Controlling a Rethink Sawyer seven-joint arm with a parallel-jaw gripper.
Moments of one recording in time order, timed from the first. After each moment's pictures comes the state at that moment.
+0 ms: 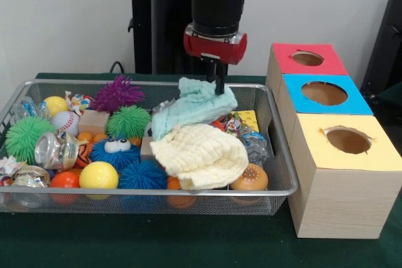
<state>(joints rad) -0.27 -0.71 0.01 1.95 -0.01 0.30 1.92</state>
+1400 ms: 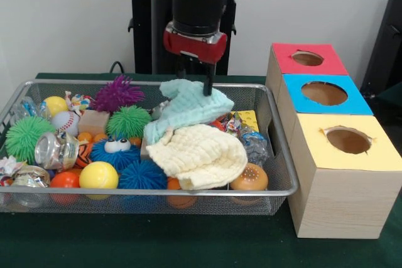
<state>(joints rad) -0.30 -0.72 -0.04 1.95 0.00 0.31 1.92</state>
